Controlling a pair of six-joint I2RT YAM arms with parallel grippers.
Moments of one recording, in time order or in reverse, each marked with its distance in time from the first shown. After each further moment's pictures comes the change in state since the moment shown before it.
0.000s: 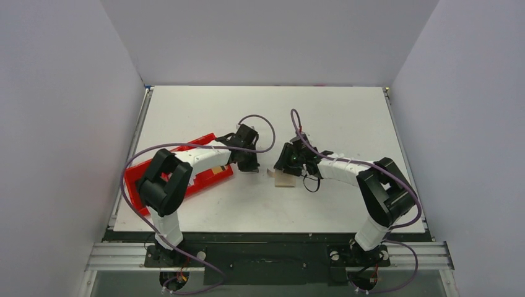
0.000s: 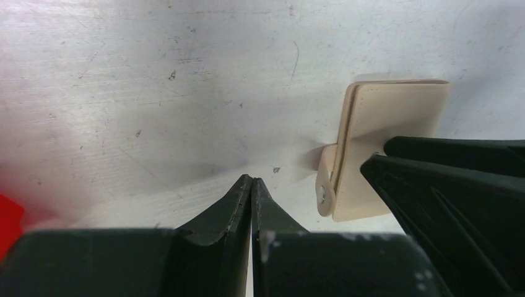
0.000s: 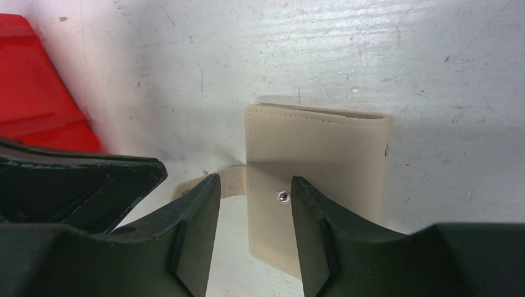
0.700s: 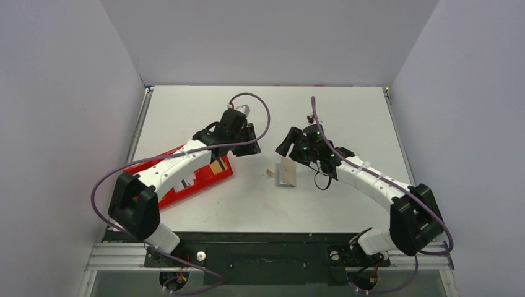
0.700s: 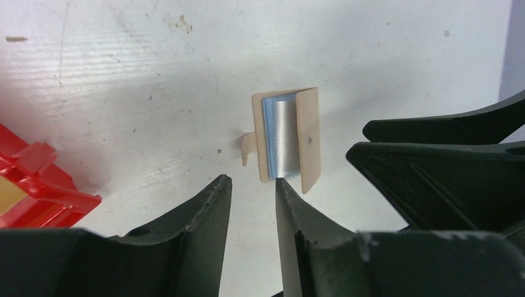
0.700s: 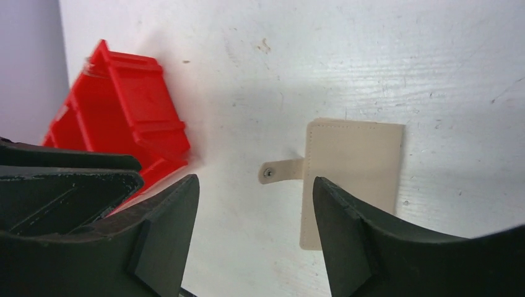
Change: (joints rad) left arm 0.012 -0.265 0.057 -0.079 -0.008 0.053; right arm -0.022 -0.240 0.032 -0.087 0.018 -0.002
